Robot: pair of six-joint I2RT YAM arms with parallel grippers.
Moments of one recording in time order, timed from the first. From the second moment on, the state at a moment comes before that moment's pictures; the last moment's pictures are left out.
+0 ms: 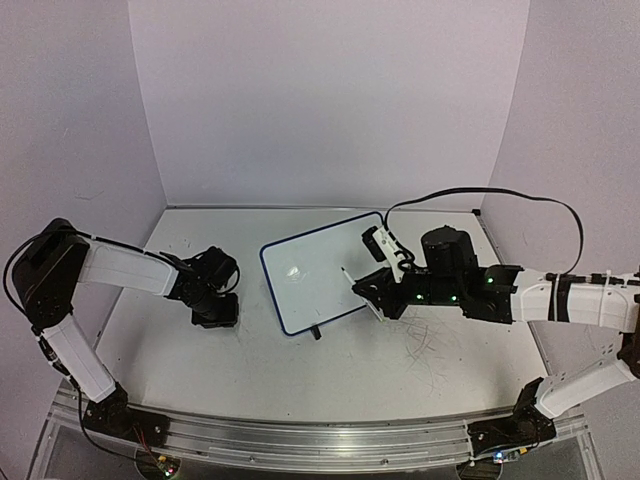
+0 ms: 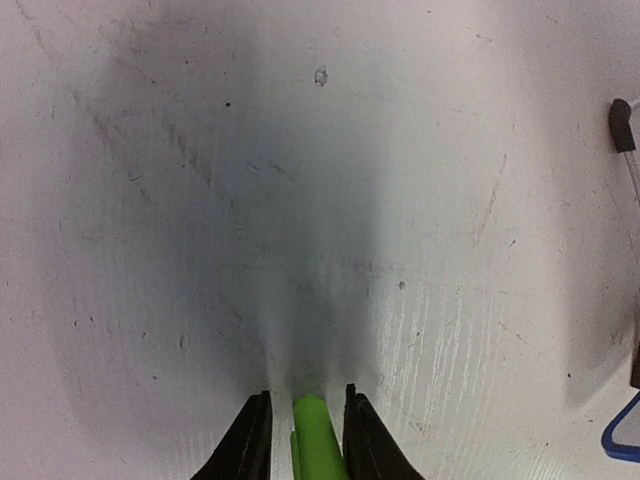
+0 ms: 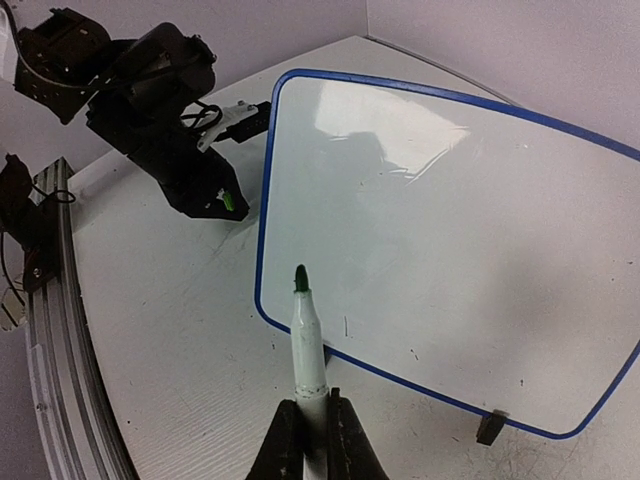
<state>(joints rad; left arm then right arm) -0.65 1.66 0.84 -0.36 -0.08 -0.67 0.87 1.31 0.82 0.02 -0.17 0.05</state>
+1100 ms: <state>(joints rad) -0.84 1.39 1.20 -0.43 0.50 -0.59 0.96 1.39 0.92 -0.04 -0.31 -0.14</state>
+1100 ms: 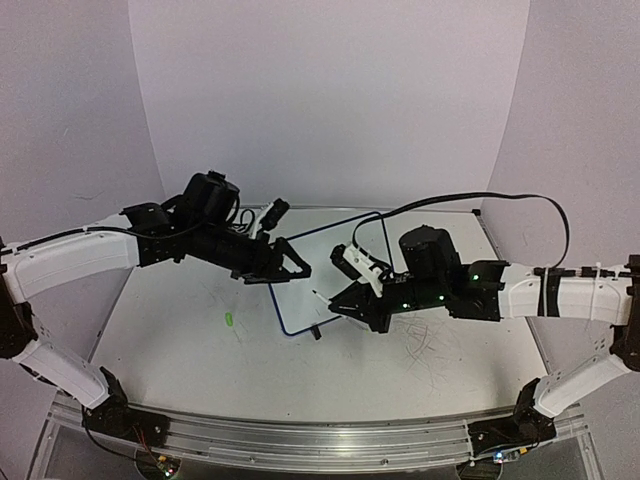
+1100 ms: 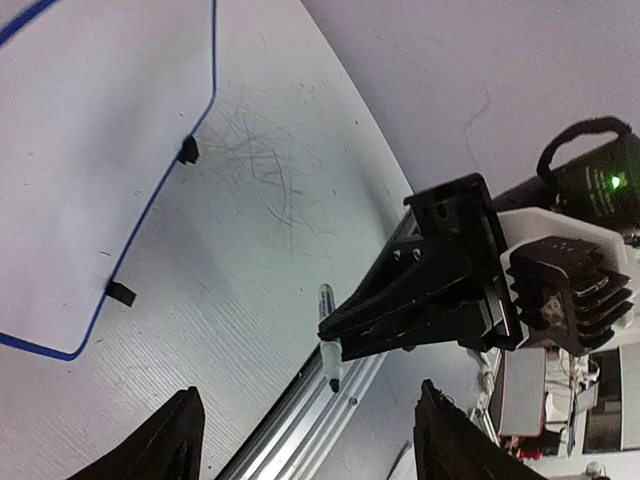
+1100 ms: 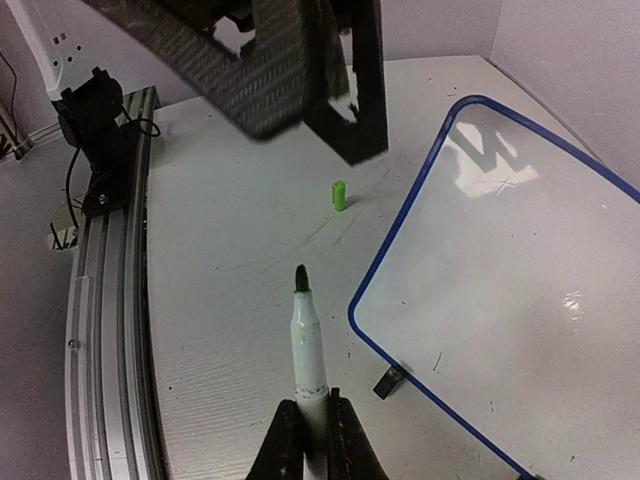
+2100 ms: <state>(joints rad) -0.95 1.54 1.20 -0.31 0.61 -0.67 0.98 1.39 0.94 -0.08 -0.31 -0.18</state>
